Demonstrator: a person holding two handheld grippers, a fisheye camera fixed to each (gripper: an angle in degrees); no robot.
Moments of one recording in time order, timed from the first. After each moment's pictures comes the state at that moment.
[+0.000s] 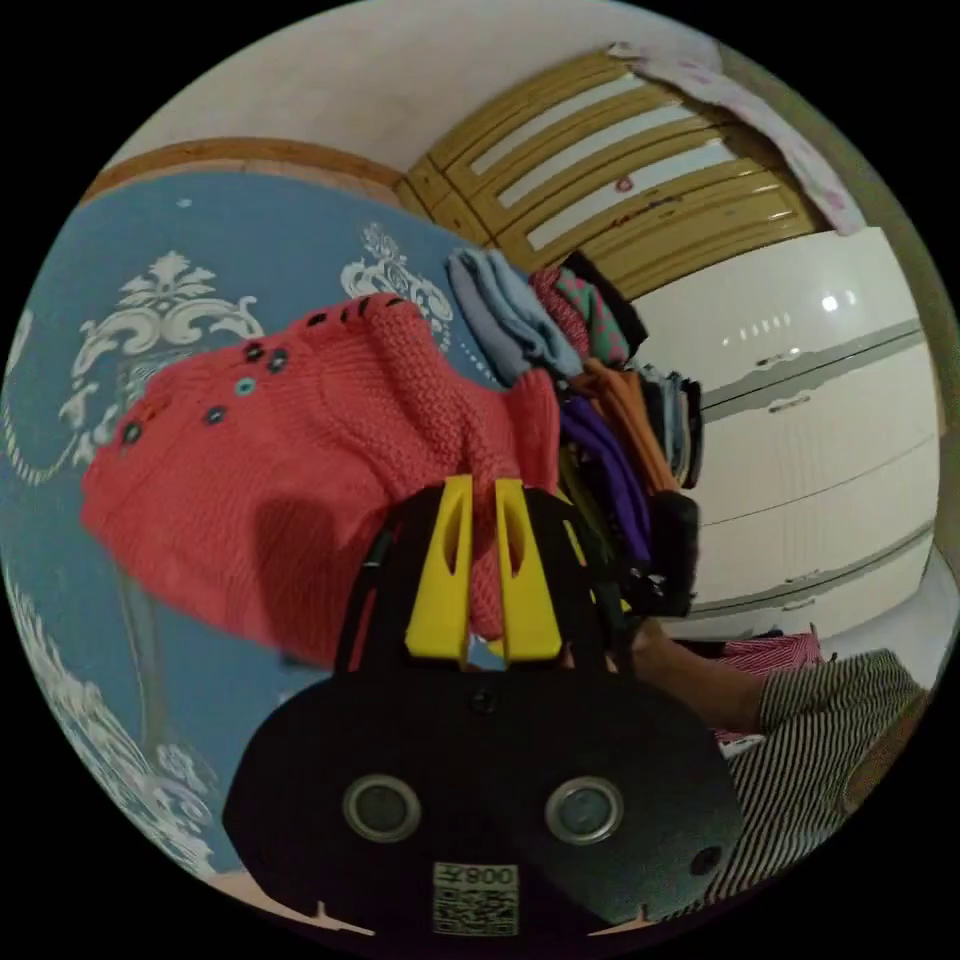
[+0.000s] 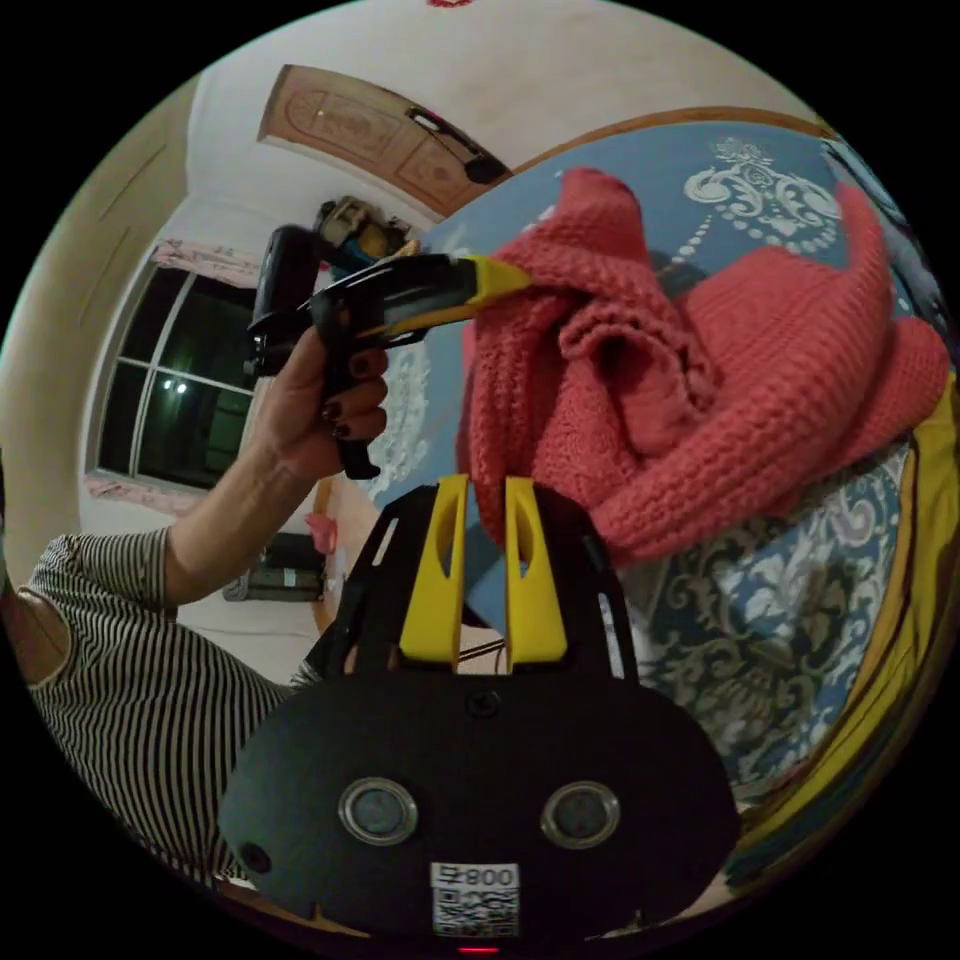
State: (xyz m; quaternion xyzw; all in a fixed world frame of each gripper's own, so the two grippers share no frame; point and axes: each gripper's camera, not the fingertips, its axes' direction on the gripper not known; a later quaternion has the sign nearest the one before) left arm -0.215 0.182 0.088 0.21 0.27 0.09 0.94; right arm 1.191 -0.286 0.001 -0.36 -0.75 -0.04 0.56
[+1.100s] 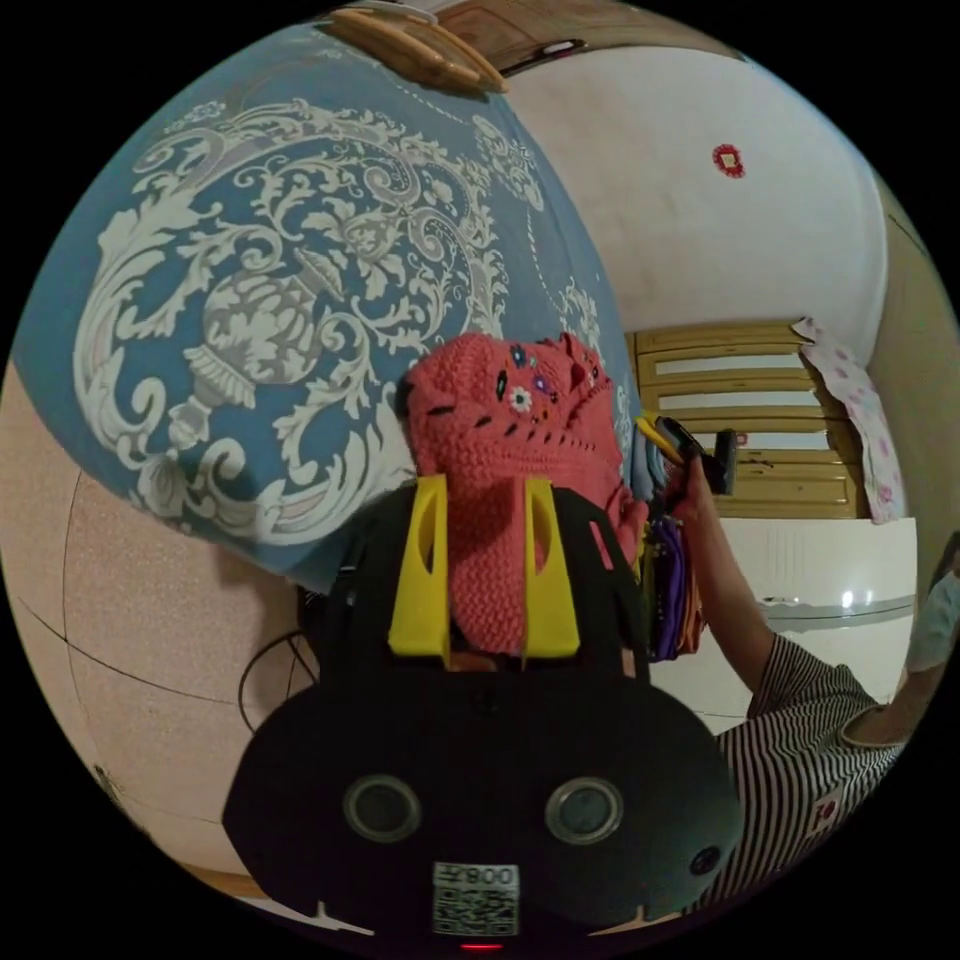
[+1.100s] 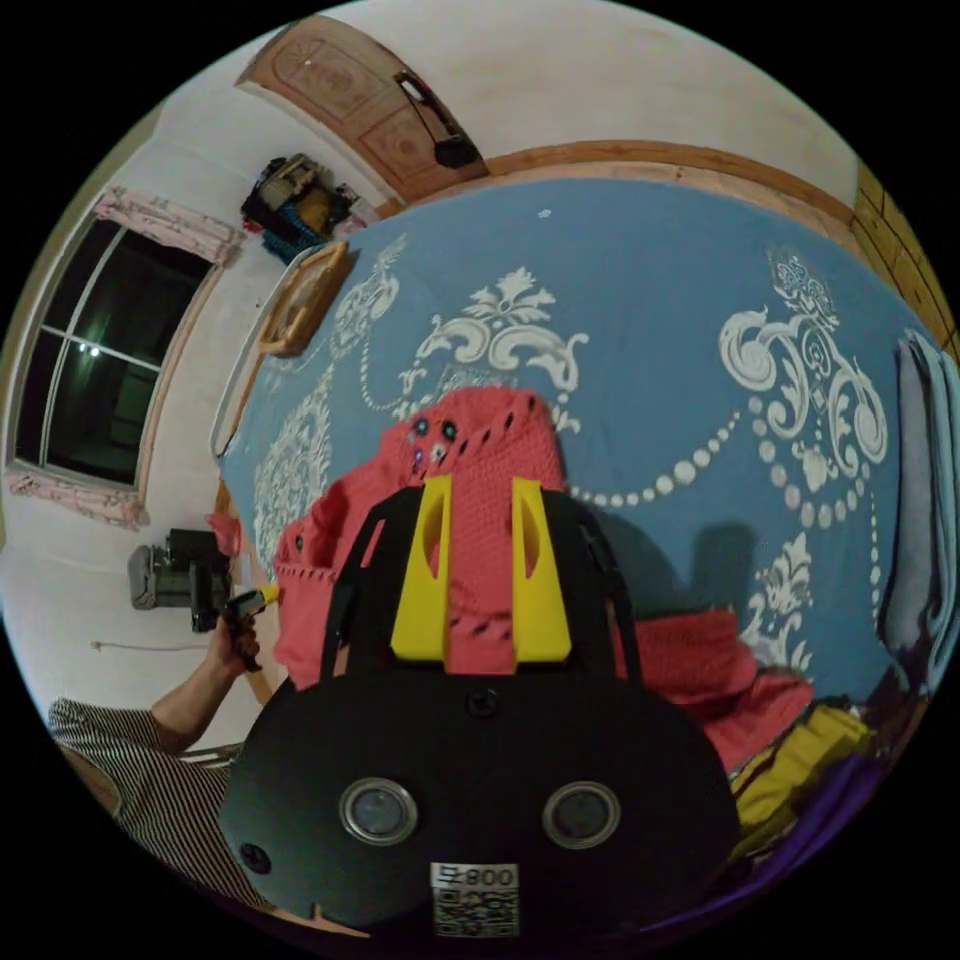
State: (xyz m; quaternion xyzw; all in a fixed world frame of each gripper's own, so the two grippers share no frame) left arm -0.295 0.561 0.020 0.29 0.31 -0.29 0.86; right arm 0.979 -0.321 0.050 -0.33 -0.67 -0.14 0.65
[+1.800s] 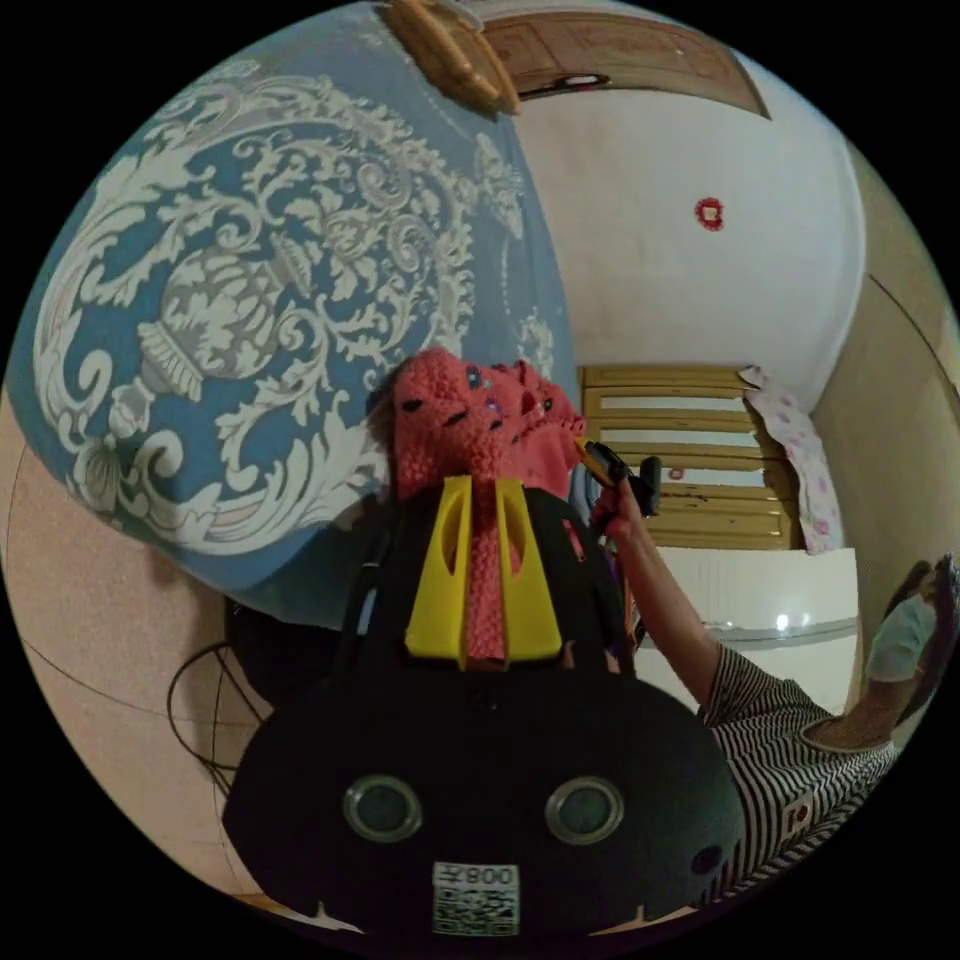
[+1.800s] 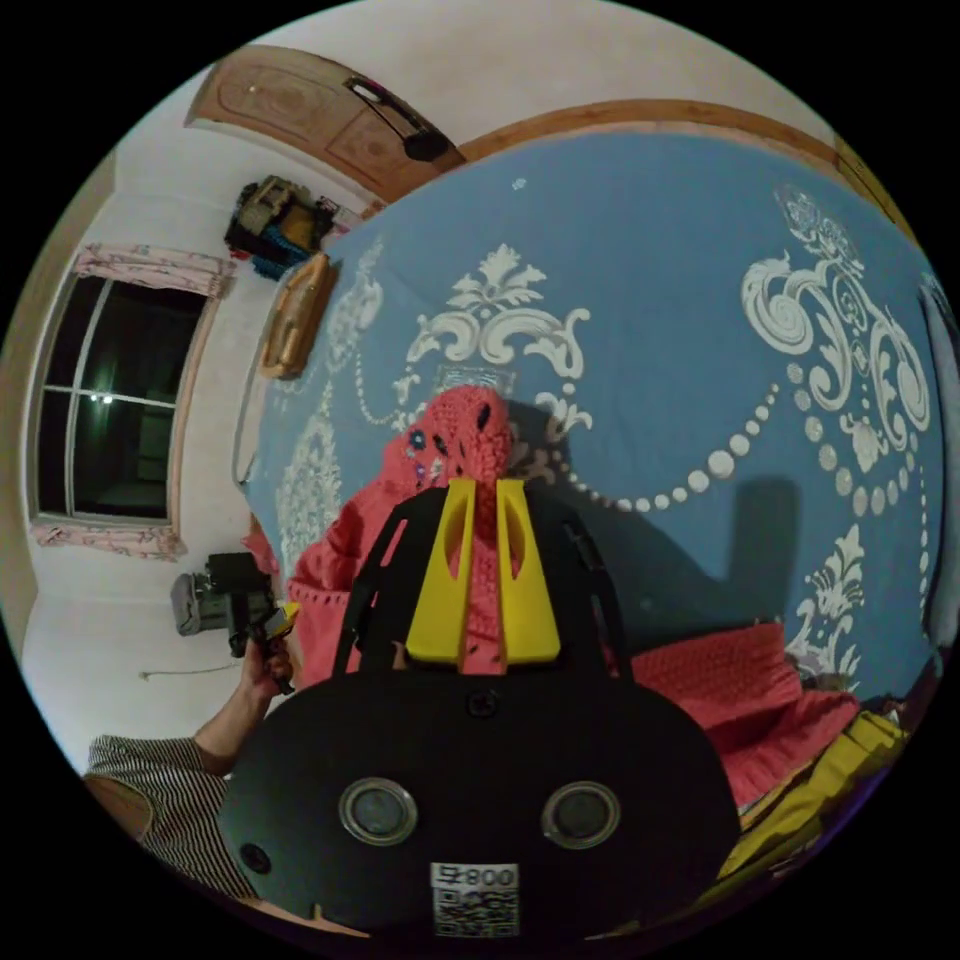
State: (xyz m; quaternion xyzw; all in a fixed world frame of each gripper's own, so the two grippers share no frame) left arm -0.125 0.648 -0.044 0.34 0.40 -0.30 0.80; right arm 0.951 -0.274 -0.039 -0.40 -0.68 -0.10 0.61
